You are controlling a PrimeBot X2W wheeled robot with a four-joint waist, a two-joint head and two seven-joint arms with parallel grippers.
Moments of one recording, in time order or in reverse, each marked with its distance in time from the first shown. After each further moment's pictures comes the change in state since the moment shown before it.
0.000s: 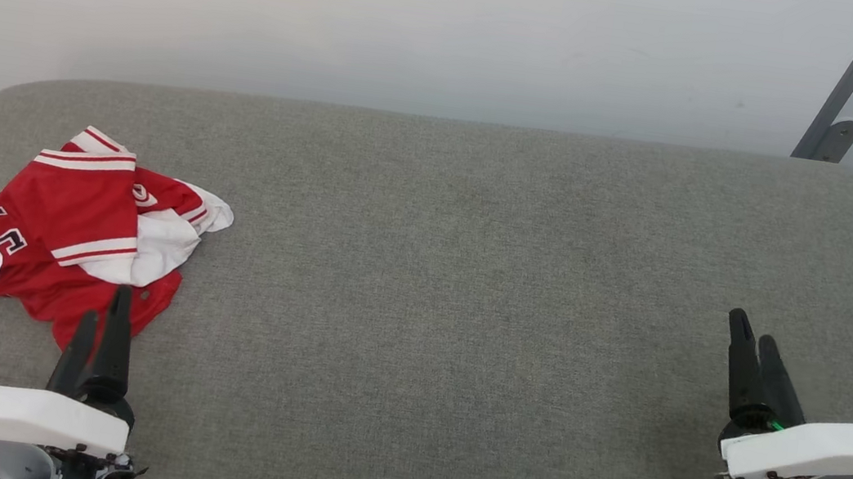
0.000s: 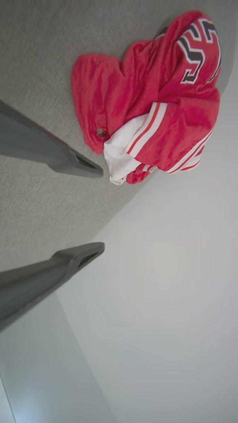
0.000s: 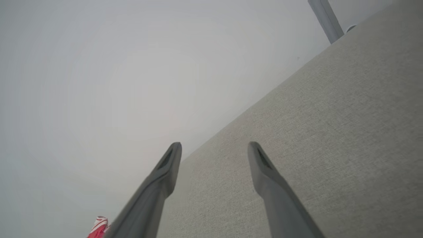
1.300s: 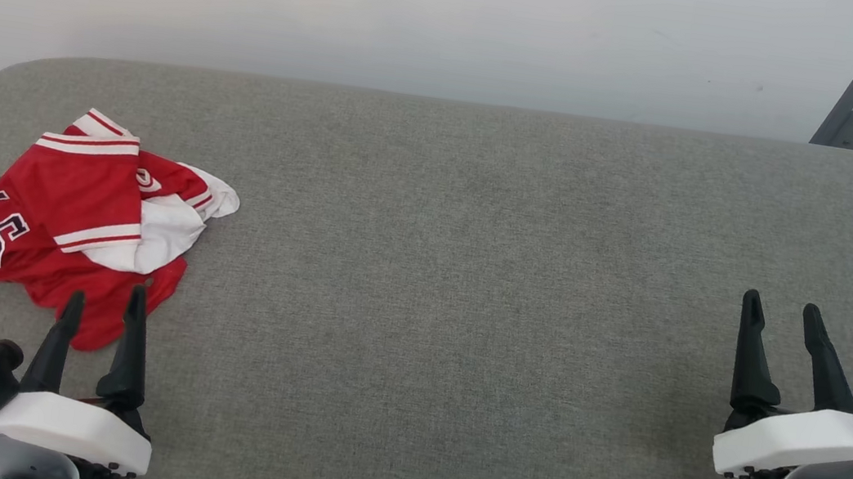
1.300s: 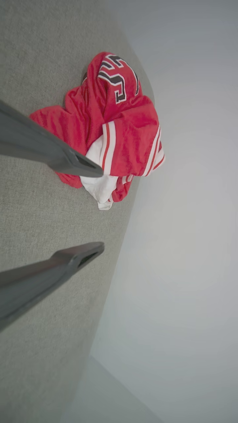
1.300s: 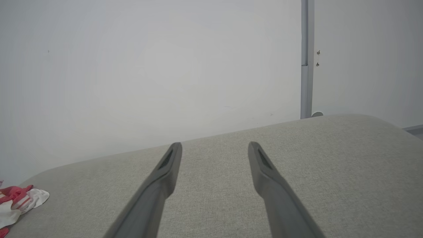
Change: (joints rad) left arm 0.021 0.030 -0.031 -0.044 0.493 0.007 -0.114; right arm -0.021 0.034 -0.075 -0.031 -0.597 0.000 -0.114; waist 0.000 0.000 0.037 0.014
